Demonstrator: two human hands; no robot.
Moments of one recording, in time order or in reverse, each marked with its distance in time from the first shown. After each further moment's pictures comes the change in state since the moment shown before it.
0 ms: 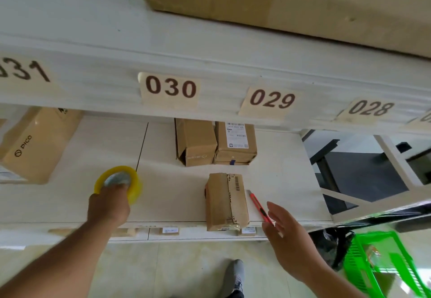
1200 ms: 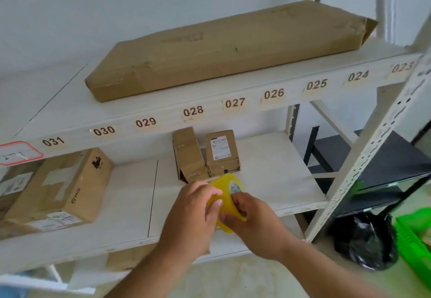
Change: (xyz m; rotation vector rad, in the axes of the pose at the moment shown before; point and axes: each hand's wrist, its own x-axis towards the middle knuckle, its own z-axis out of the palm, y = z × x) left_hand -0.271 0.184 -0.169 -0.443 0.403 0.694; right_hand -0.093 -0.018 -0.052 0.263 -0.003 -0.489
